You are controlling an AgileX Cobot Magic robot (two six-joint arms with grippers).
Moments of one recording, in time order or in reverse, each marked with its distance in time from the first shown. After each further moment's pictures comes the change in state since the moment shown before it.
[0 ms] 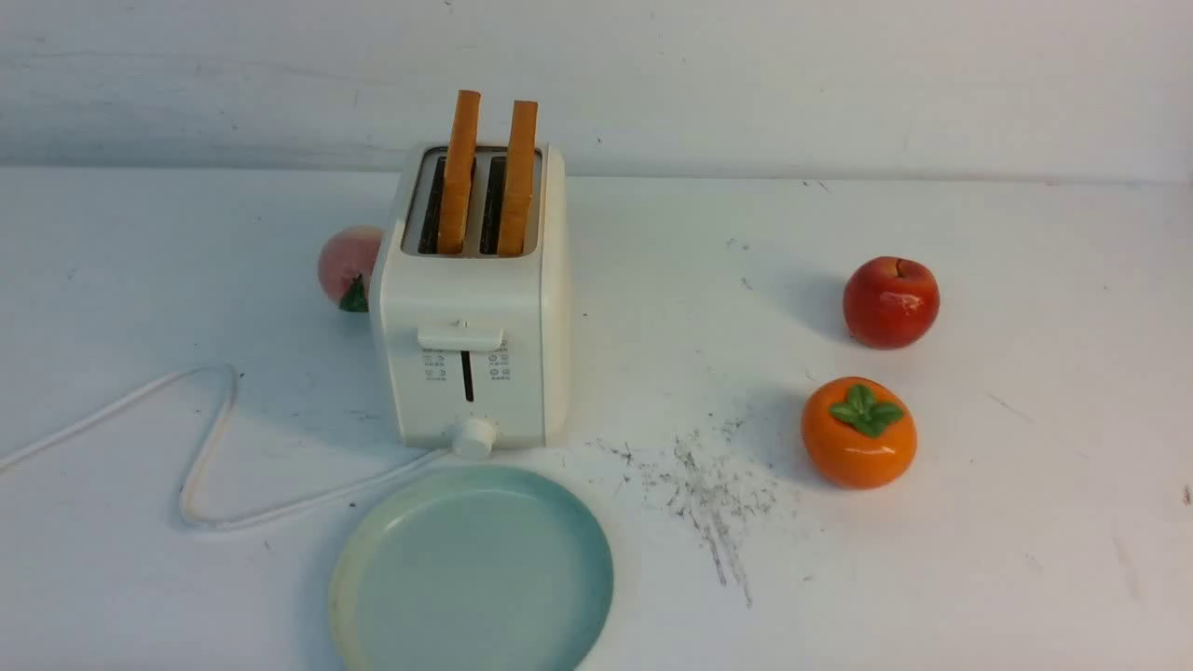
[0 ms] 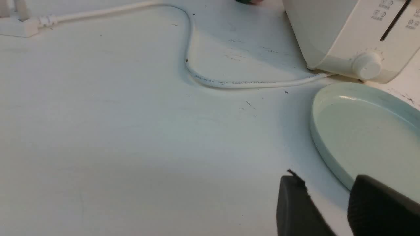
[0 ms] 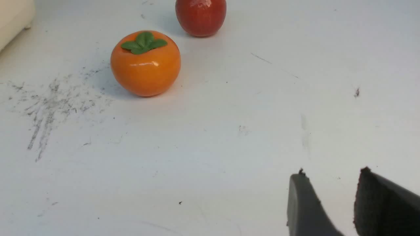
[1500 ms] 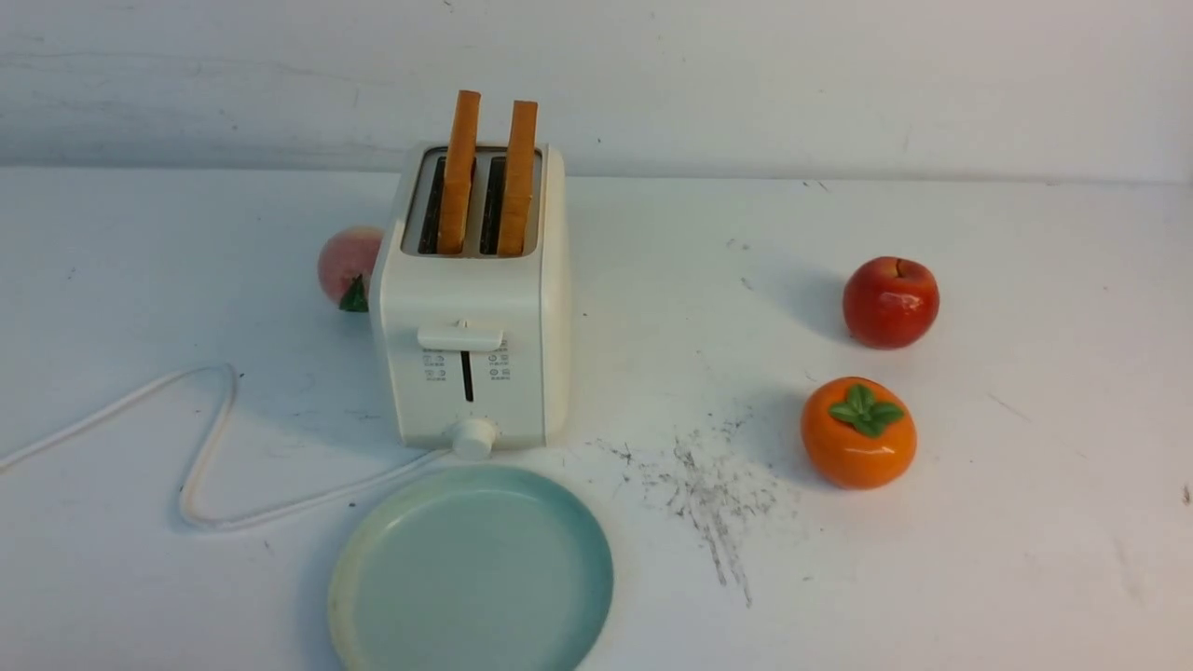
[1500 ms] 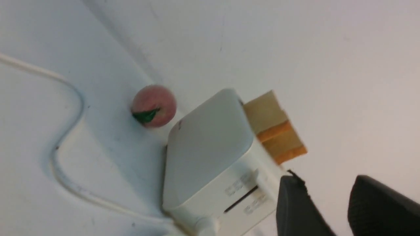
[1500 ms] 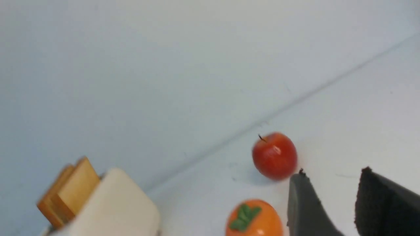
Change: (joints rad) right arm 0.000 0.000 0.006 0.244 -0.429 0.307; left arm 0.000 0.000 0.000 -0.471 -0.487 -0.147
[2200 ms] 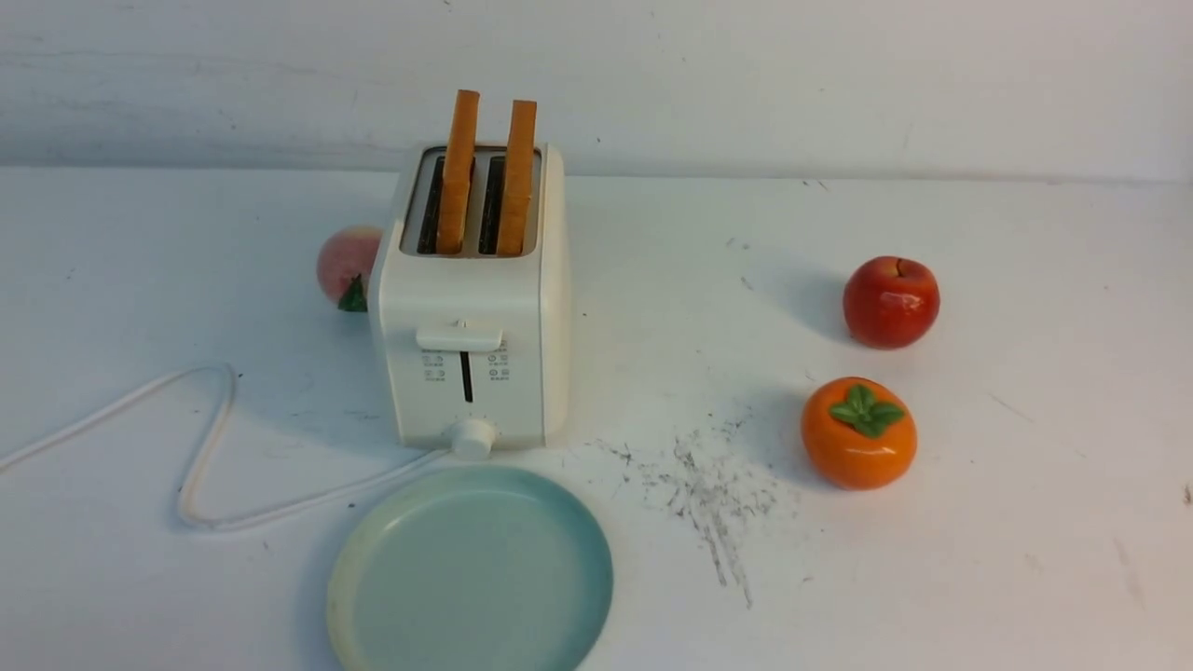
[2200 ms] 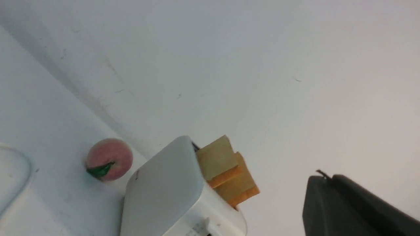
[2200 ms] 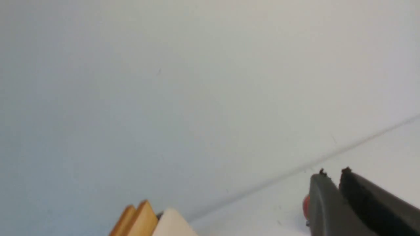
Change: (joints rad) right arm 0.022 0.103 -0.430 -0.077 0.308 0.056; left arm 0.000 0.002 -0.171 0.006 0.083 0.100
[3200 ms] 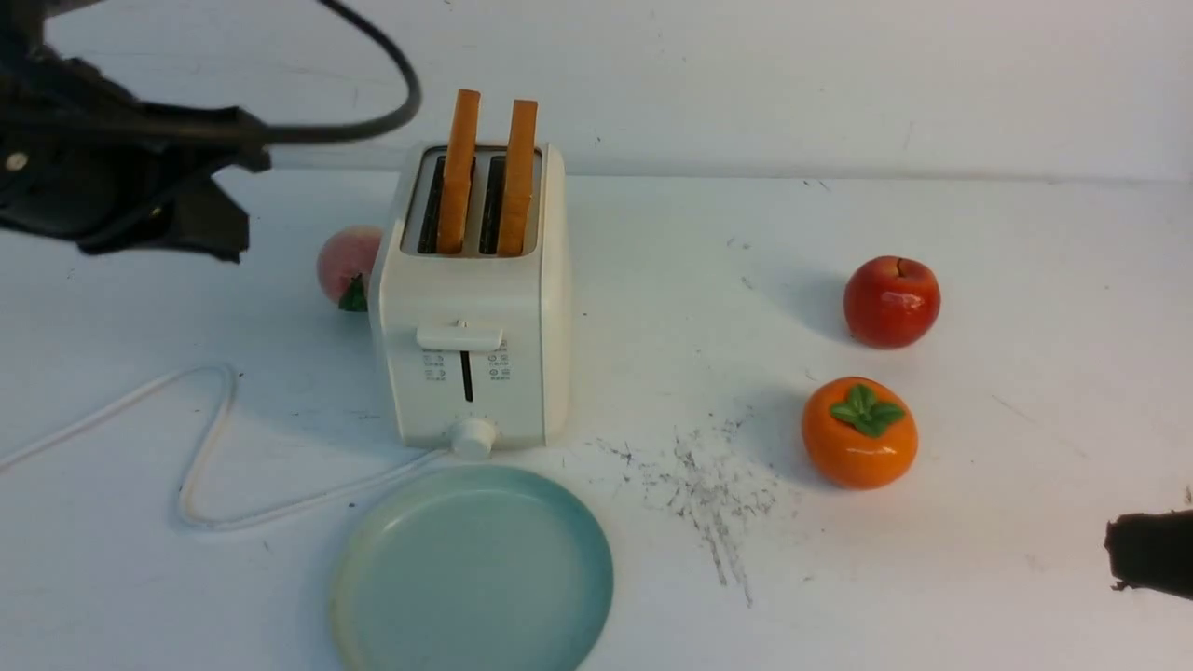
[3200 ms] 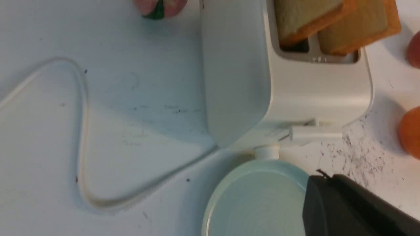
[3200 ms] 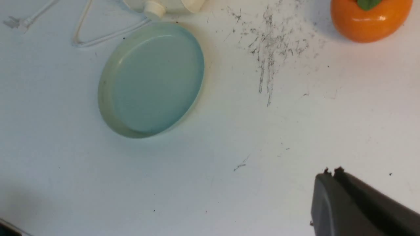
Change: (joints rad) right arm 0.028 0.700 -0.390 0.444 0.708 -0.696; left arm -0.027 1.389 -1.237 0.230 0.909 0.277
